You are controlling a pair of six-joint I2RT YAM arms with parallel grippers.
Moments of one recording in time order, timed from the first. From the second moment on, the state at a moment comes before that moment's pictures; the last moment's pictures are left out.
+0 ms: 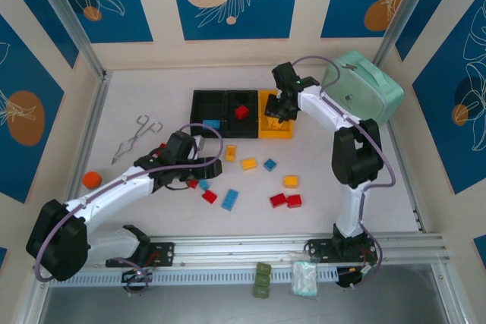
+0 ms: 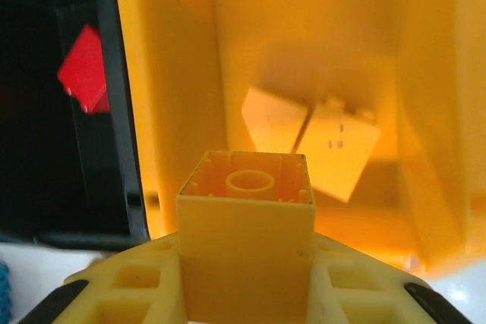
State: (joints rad) left arm -0.61 1.19 0.71 -0.41 0.23 -0.66; right arm 0.37 1.98 1.68 -0.85 -0.08 0.56
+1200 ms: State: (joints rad) left arm -0.62 1.09 0.72 -0.58 0.01 -0.70; right arm 0.40 1.89 1.70 -0.91 -0.09 0.54
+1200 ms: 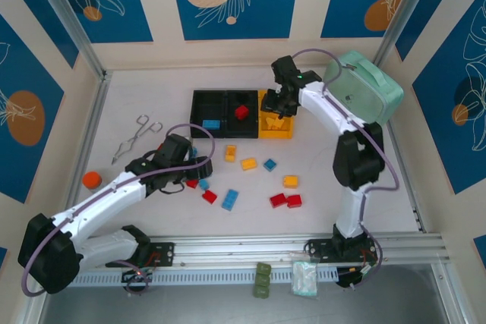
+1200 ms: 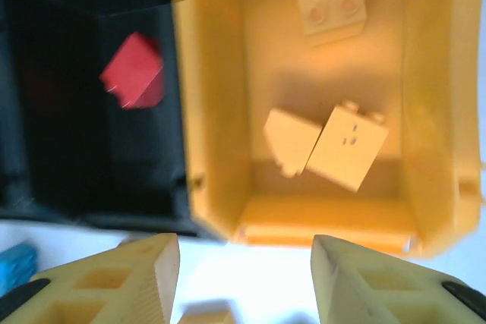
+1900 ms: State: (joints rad) left arm -0.32 1.33 0.88 -0.65 -0.20 -0.60; right arm 0.69 1.36 1.08 -0.62 -0.26 0.54
